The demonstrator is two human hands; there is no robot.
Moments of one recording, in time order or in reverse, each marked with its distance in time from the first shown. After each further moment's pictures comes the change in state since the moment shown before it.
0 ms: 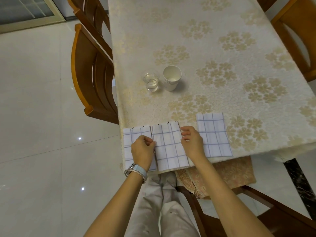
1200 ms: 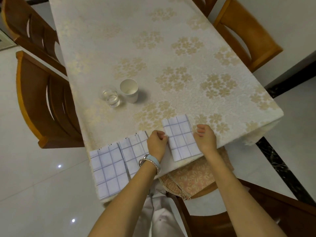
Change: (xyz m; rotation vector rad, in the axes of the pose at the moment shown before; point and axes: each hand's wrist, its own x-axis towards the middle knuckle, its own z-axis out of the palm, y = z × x) left_hand -0.015 0.082 0.124 -0.068 -0.337 0.099; right_hand 0.017 0.057 -0.126 0.110 0.319 0.226
